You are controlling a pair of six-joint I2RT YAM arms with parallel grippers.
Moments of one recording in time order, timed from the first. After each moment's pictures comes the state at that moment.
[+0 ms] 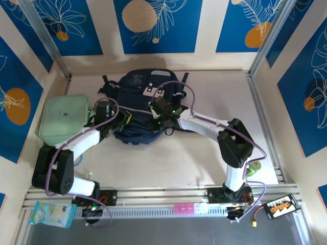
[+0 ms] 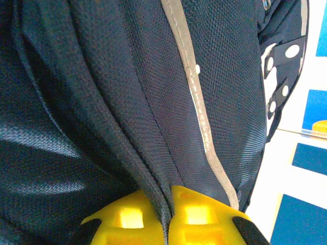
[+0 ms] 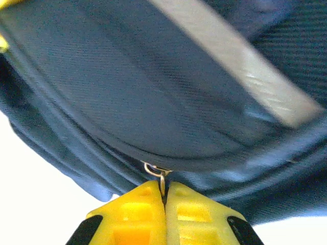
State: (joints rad) left arm -0.24 1.40 0.73 0.02 0.32 -1.24; right arm 0.79 1.81 1.37 -0.56 -0.08 0.38
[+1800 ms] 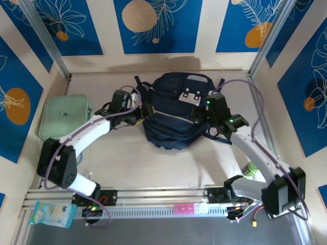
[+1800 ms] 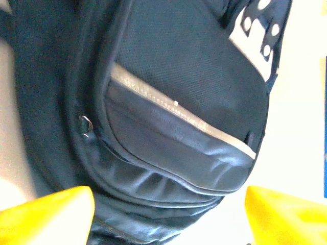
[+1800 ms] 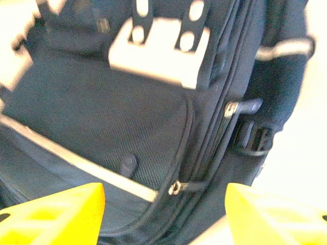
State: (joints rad) left arm -0.42 1.46 1.04 -0.31 0.40 -0.78; right arm 0.40 1.13 0.98 -0.57 0.14 0.45
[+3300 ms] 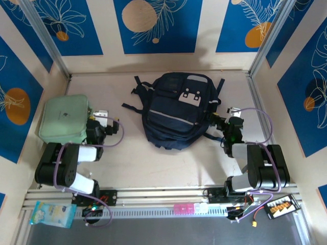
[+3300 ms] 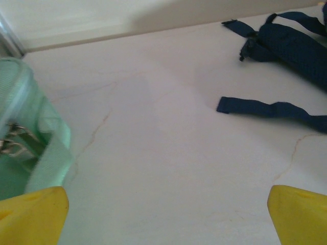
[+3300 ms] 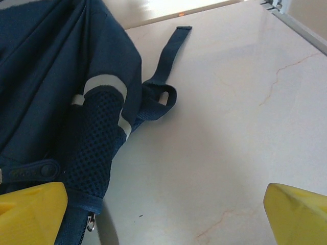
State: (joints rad) left arm -0.08 1.49 0.31 0.84 -0.07 0.09; right arm -0.01 1.41 0.32 0.70 0.06 0.20
